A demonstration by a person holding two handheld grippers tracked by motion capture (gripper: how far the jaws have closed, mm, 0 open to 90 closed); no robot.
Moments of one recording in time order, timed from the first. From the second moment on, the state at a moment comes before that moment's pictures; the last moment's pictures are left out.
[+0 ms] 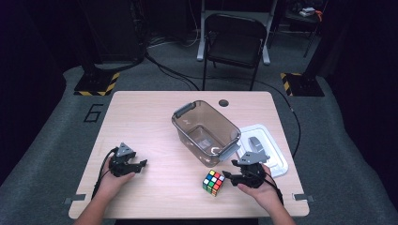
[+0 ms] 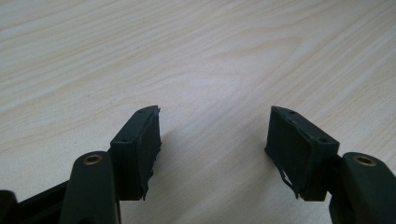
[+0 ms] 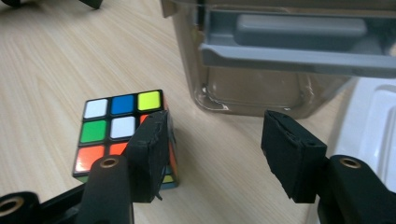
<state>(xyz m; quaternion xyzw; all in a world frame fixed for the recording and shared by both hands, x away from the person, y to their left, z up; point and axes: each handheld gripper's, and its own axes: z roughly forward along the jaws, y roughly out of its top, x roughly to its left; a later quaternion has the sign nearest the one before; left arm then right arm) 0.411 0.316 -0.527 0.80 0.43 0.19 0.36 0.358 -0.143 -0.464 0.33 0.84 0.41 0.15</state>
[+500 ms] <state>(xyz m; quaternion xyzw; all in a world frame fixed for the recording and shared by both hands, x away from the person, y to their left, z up) 0.410 0.316 -0.528 0.80 0.43 0.20 0.37 0.350 -0.118 -0.465 0.30 0.85 0.43 0.11</state>
